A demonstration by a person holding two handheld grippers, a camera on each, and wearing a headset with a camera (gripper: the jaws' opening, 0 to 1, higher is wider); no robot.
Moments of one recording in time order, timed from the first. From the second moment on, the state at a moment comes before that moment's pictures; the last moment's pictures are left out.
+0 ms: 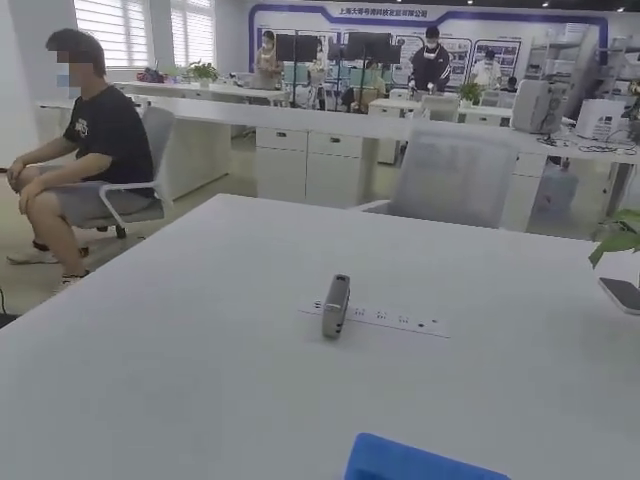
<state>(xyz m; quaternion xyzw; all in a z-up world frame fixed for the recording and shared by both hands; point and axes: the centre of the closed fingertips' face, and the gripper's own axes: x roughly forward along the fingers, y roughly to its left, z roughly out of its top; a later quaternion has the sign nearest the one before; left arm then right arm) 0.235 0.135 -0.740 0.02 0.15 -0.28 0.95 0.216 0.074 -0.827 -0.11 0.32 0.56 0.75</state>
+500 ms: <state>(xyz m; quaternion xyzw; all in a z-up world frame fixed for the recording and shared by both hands) 0.238 0.138 -0.738 0.01 0.14 -0.27 0.95 0.239 0.069 -0.801 -0.08 0.32 0.56 0.76</state>
